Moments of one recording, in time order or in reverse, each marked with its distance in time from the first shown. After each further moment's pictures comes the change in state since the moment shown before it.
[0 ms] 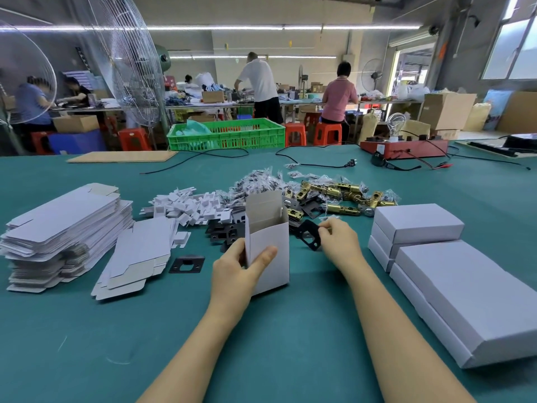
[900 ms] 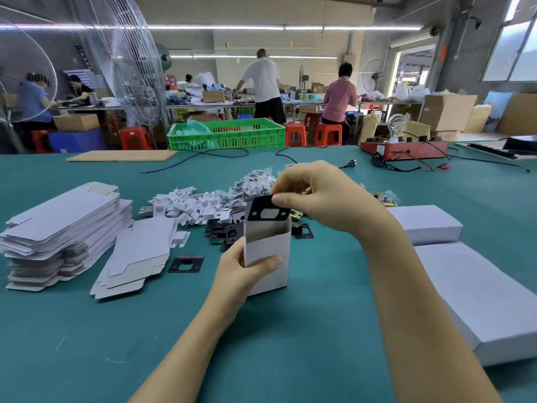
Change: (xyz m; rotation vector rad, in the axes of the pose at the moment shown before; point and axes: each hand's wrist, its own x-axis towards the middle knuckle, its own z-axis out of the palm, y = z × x) left_hand 0.005 0.000 -0.001 -0.288 -0.223 -0.069; right_hand -0.052 -0.115 -0.083 0.032 -0.294 -0.658
